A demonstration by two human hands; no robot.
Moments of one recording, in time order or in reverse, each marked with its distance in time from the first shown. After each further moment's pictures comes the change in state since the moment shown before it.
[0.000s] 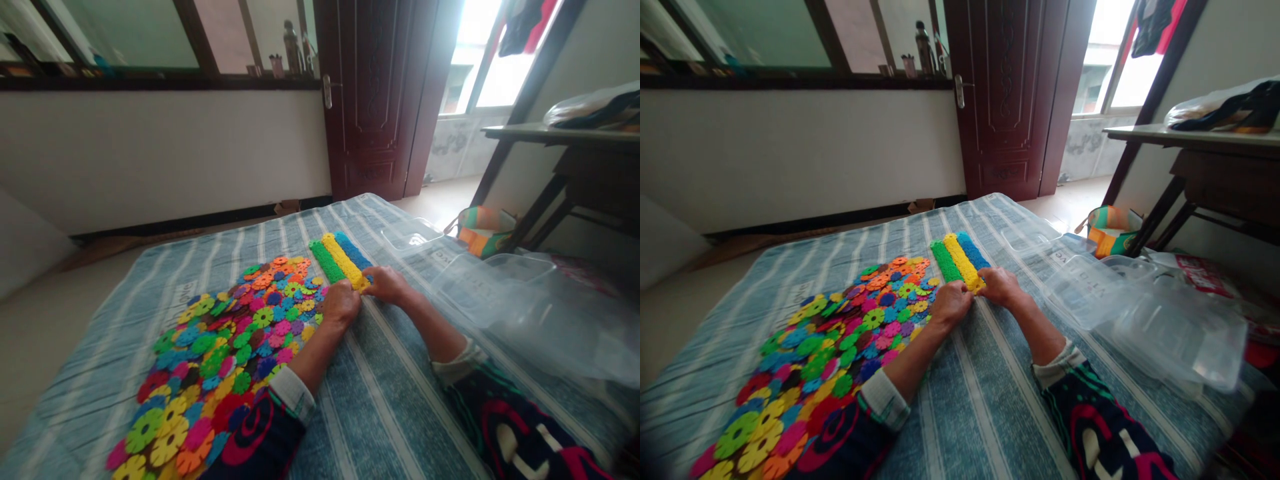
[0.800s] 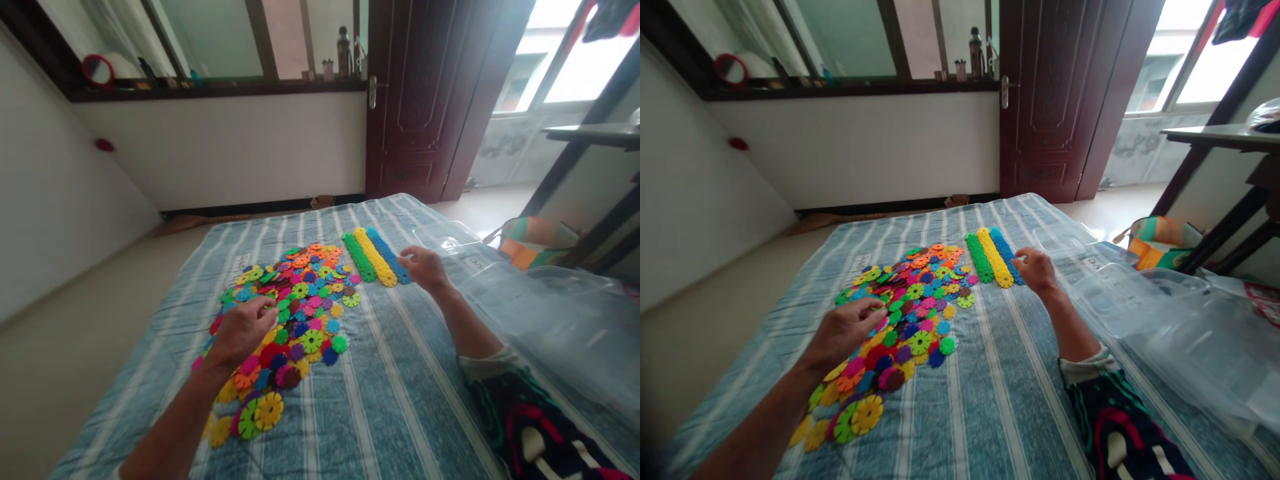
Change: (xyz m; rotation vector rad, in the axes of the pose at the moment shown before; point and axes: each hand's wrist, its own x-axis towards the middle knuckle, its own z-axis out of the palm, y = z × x) left_hand -0.130 -0.168 -0.107 -0.072 0.263 -0.141; right_hand -0.005 0.010 -0.016 0.360 0.339 0.087
